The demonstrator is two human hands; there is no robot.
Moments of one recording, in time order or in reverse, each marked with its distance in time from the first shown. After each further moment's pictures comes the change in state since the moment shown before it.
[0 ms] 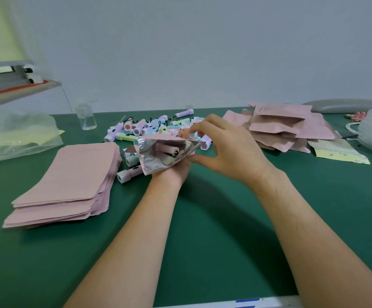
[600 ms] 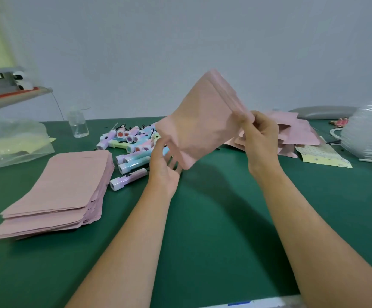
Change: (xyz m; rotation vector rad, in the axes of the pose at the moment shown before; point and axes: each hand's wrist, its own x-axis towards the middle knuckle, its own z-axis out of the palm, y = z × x) left_hand -0.006 -0.001 0.000 0.173 0.195 0.142; right_hand -0.001 0.045 -0.013 0.903 0.584 0.638
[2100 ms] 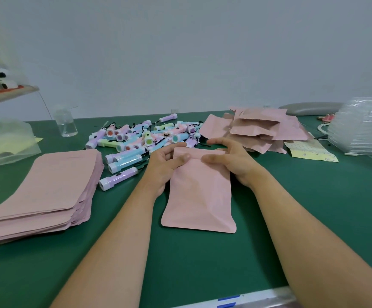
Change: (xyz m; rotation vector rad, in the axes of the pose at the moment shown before) left_hand 0.015 -0.010 -0.015 0.697 -0.340 0.149; right_hand 0.001 0.065 -0.023 -0.149 -0.425 0.484
